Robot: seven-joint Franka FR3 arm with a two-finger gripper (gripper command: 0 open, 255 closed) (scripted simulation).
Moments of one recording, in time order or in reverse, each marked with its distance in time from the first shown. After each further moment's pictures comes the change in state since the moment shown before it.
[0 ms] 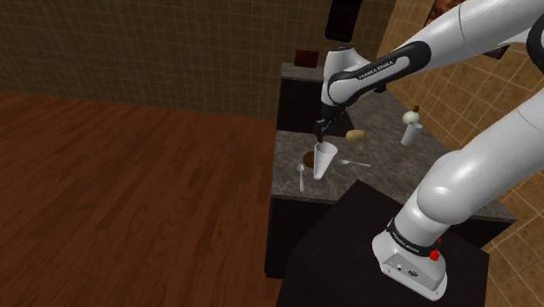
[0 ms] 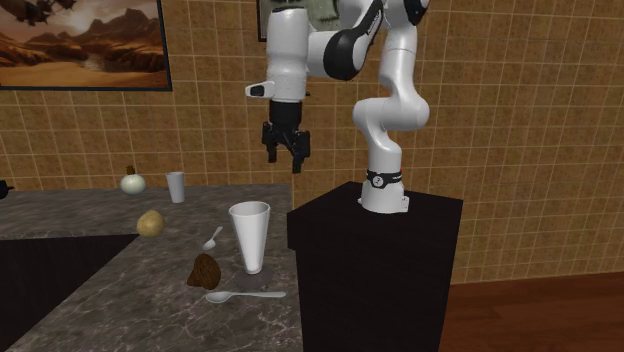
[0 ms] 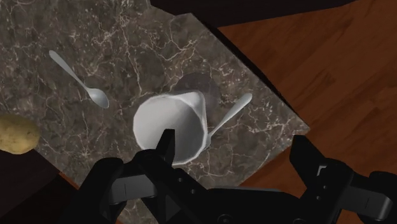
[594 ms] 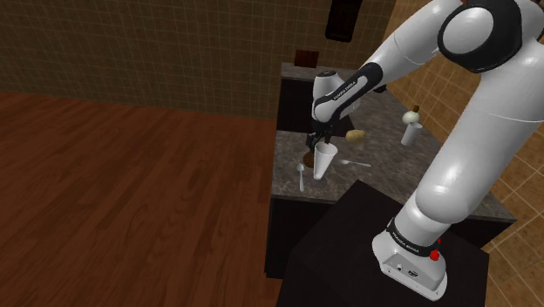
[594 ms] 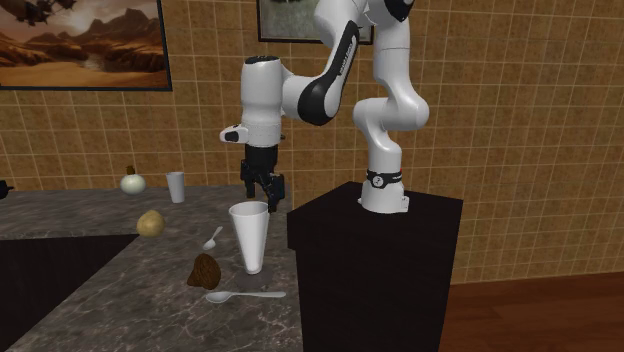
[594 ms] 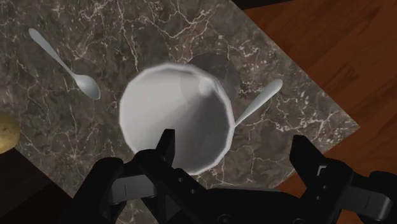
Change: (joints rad) arm -0.028 0.346 -0.041 0.096 -0.009 0.251 -0.026
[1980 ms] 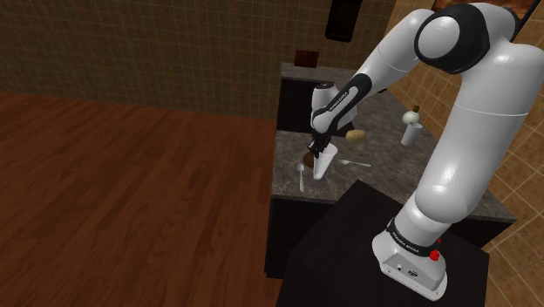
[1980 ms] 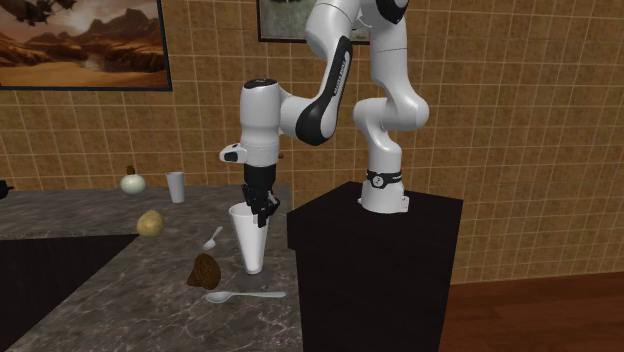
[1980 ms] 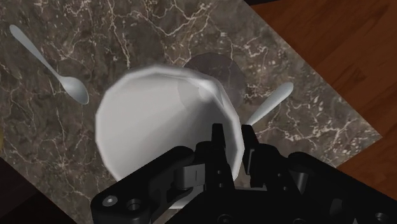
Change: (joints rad) arm -0.013 0.116 -0.006 -0.001 0.001 0.120 -0.002
